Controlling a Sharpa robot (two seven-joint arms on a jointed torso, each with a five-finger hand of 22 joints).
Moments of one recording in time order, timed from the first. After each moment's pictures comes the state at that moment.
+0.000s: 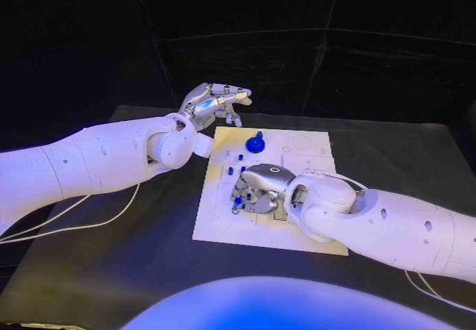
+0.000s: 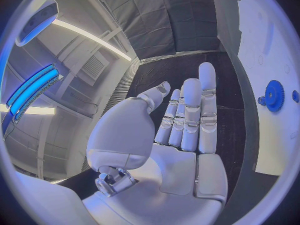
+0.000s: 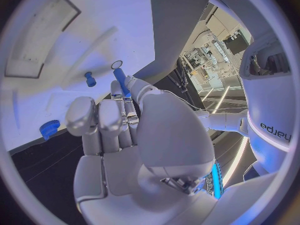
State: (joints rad) left arm 1.19 -0.74 -0.08 1.30 -0.04 -0.10 0.51; left_hand 1.19 -0.02 0.43 -0.08 0.07 0.98 0.19 0.12 0.07 1.06 0.12 0.23 0.07 1.23 0.03 1.04 0.43 0.17 1.25 0.12 0.58 0.49; right arm 1.03 -0.57 -0.04 1.63 -1.62 -0.17 -0.13; right_hand 1.45 -0.09 0.38 0.09 0.17 1.11 0.14 0.09 0.08 1.22 0.06 0.15 0.07 1.47 -0.01 1.16 1.00 0.12 1.31 0.09 1.32 1.02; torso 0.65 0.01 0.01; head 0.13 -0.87
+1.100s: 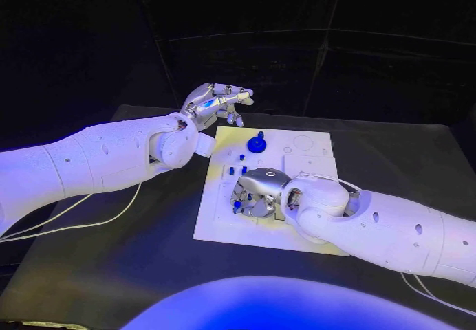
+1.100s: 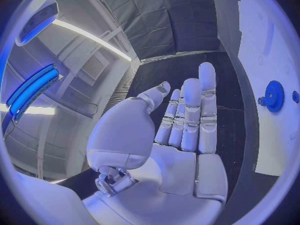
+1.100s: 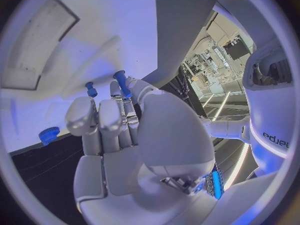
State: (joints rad) left arm 1.19 -0.74 -0.08 1.30 -0.04 -0.10 0.51; left_hand 1.19 -0.02 0.43 -0.08 0.07 0.98 0.19 0.12 0.07 1.06 0.12 0.23 0.07 1.23 0.03 1.04 0.43 0.17 1.25 0.12 0.58 0.49; right arm 1.02 -0.53 -0.05 1.60 -1.66 -0.12 -0.15; right_hand 1.43 -0.11 0.38 0.08 0.18 1.08 0.15 0.07 0.07 1.20 0.08 0.12 0.07 1.47 -0.01 1.16 1.00 0.12 1.31 0.09 1.32 1.02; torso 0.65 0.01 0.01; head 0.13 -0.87
